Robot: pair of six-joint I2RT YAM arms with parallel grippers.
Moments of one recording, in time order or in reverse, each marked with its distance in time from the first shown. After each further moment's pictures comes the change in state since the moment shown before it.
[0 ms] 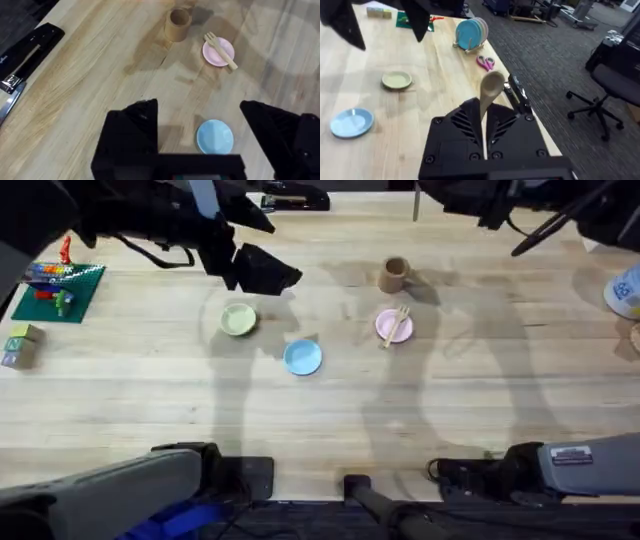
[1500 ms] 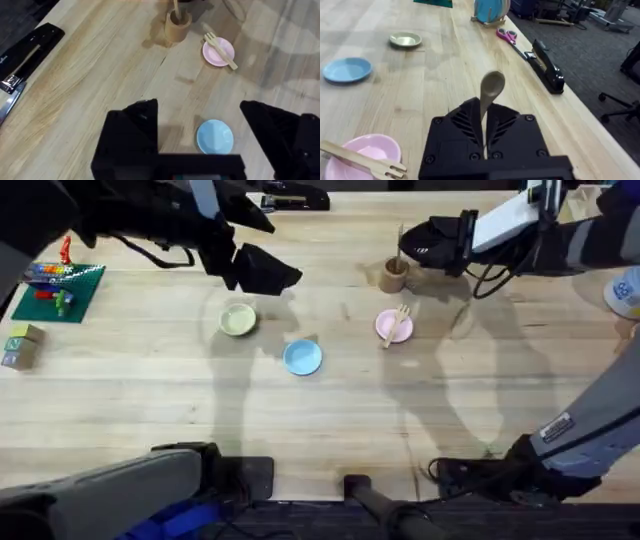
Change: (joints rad) left arm 0.000 0.000 0.000 0.000 0.000 0.000; right arm -0.045 0.445 0.000 0.165 -0.161 -0.231
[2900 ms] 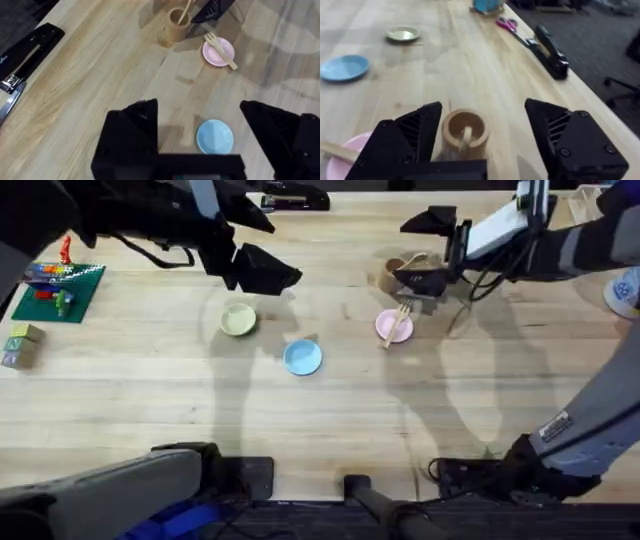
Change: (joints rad) left arm 0.000 0.000 0.000 0.000 0.000 0.000; right arm 0.004 0.027 -0.015 -0.002 0.034 0.032
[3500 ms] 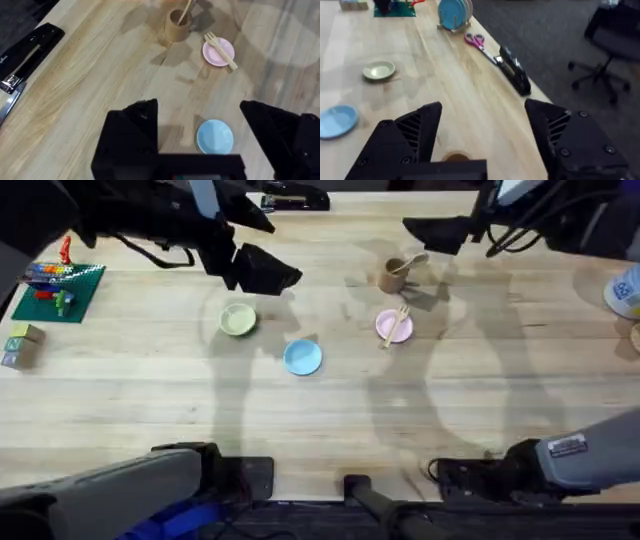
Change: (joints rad) left arm 0.000 0.000 0.000 0.000 0.000 0.000; right arm 0.029 -0.330 -0.002 -0.060 0.210 0.302
